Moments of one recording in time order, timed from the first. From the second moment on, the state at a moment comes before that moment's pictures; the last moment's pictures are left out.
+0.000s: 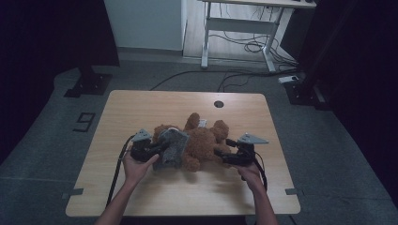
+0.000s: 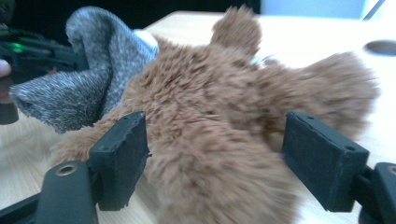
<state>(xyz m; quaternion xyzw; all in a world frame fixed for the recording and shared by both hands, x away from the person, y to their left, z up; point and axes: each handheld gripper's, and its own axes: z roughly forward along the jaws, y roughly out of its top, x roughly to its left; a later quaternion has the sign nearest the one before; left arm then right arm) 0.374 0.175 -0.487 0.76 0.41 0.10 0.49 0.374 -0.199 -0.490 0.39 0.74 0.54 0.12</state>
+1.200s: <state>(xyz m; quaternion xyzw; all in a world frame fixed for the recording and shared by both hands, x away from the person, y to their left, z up) 0.386 0.029 -0.462 0.82 0.32 0.11 0.46 0.375 -0.183 -0.544 0.36 0.78 0.51 0.03</state>
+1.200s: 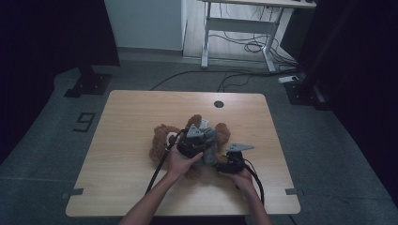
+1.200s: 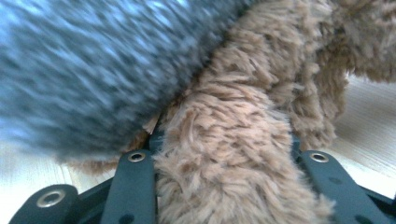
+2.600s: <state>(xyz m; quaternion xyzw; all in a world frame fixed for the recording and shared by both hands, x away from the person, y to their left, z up) 0.370 0.219 -0.522 0.77 0.48 0.16 0.39 0.375 -0.190 -0.549 0.38 0.77 0.51 0.03</state>
